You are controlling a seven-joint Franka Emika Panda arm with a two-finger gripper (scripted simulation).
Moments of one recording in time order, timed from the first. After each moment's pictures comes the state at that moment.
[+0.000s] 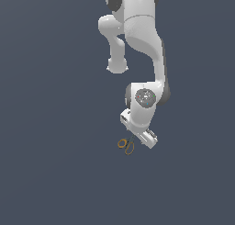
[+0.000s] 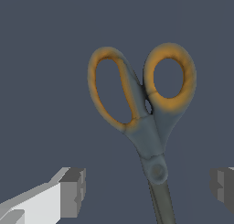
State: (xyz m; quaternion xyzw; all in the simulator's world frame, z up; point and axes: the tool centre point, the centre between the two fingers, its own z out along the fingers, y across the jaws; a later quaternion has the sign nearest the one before) arm 0.035 0.092 0.038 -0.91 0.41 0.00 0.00
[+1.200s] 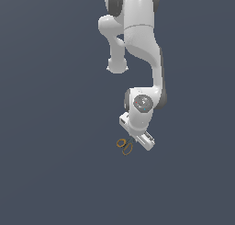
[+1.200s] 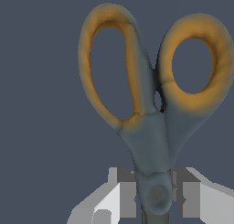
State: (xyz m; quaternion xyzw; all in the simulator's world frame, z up) arm 0.035 0.088 0.010 -0.91 0.41 0.00 0.00
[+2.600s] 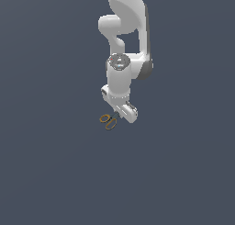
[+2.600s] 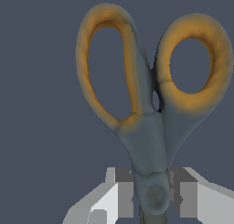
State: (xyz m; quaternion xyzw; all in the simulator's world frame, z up) arm -0.046 0.007 0.119 -0.91 0.41 0.00 0.00
